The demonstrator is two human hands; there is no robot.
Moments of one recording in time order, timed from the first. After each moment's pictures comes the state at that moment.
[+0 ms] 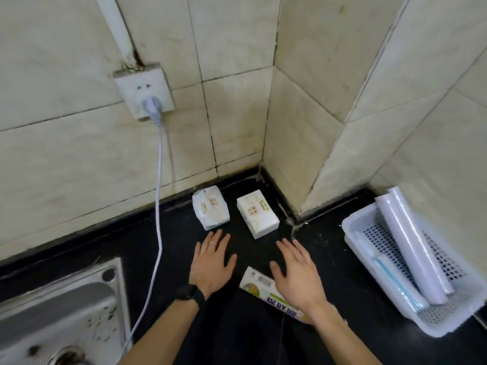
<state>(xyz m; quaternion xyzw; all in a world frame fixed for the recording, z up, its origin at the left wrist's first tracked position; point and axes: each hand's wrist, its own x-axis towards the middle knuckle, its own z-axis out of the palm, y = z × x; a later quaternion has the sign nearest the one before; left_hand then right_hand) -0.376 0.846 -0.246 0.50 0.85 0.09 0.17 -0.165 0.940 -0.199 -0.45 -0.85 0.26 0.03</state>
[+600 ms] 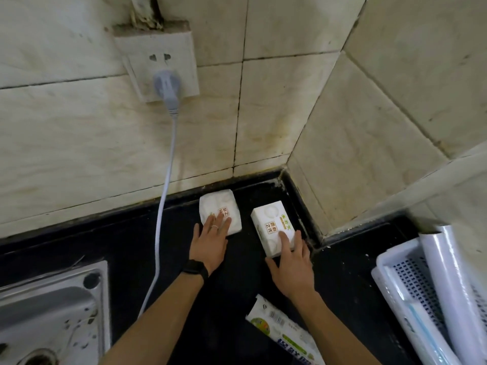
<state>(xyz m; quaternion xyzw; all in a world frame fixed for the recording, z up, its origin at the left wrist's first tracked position) -0.470 0.915 -0.324 0.49 0.86 0.05 0.17 -0.268 1.014 -0.277 -0.51 -0.83 0.22 -0.10</state>
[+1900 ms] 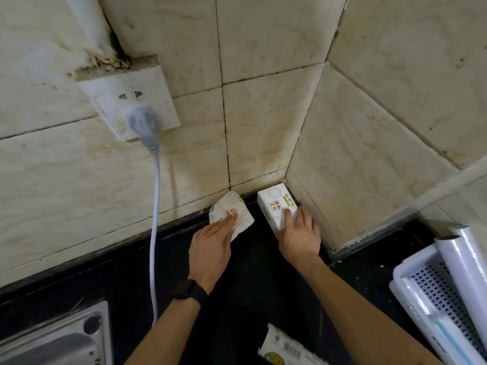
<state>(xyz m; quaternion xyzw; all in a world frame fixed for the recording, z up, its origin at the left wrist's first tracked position) -0.493 0.949 -0.276 0.48 0.83 0.26 0.05 -0.331 1.104 -0.276 -0.50 -0.86 0.10 -0.07</state>
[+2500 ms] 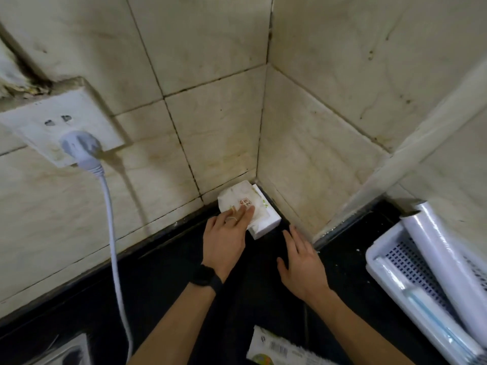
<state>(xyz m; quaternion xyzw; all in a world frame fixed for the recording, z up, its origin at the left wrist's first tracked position) -0.443 1.021 -0.242 0.62 0.77 0.15 -0.05 -0.242 1.069 -0.278 -0.48 -0.86 0.16 0.03</state>
